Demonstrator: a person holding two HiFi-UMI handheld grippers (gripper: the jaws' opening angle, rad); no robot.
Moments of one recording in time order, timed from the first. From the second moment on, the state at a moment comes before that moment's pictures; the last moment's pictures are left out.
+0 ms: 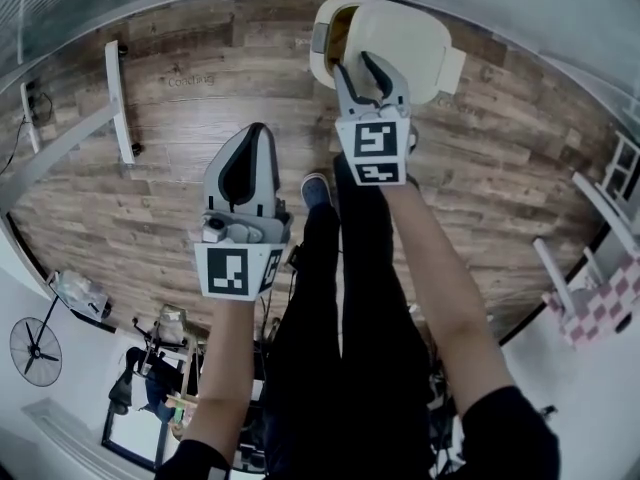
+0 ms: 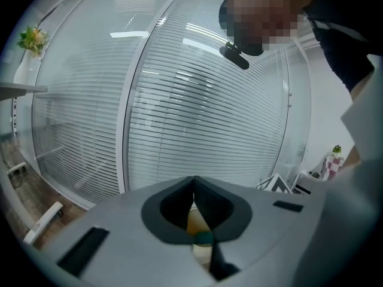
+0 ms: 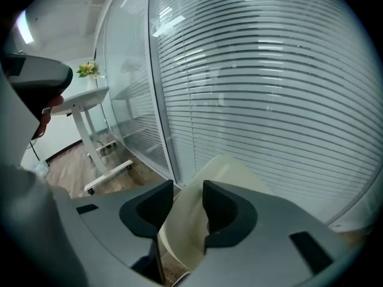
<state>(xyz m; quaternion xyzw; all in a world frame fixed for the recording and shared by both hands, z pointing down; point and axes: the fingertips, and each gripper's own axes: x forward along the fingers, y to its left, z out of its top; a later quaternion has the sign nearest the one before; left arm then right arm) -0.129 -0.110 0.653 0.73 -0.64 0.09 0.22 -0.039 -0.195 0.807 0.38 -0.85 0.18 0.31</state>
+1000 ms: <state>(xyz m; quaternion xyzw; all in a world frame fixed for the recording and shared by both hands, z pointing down) -0.145 -0.101 0.694 0.72 -0.64 0.10 0.24 -0.061 -0.191 0.908 0.31 -0.84 0.21 0.39</state>
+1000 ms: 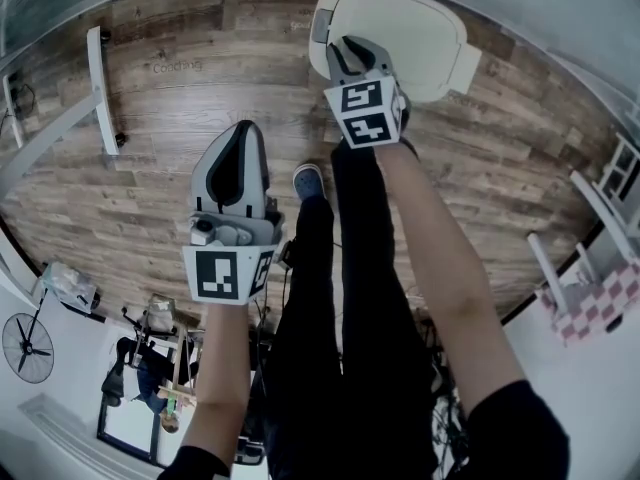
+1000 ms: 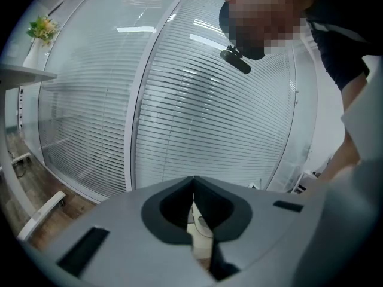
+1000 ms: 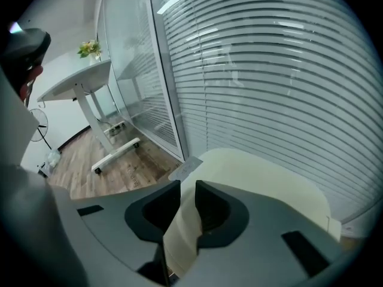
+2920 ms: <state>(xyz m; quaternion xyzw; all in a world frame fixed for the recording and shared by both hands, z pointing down) -0.131 -0.014 0.464 0.77 -0.62 0.05 0.17 0.101 -0.086 0.468 0.51 -0.84 0.13 0.16</state>
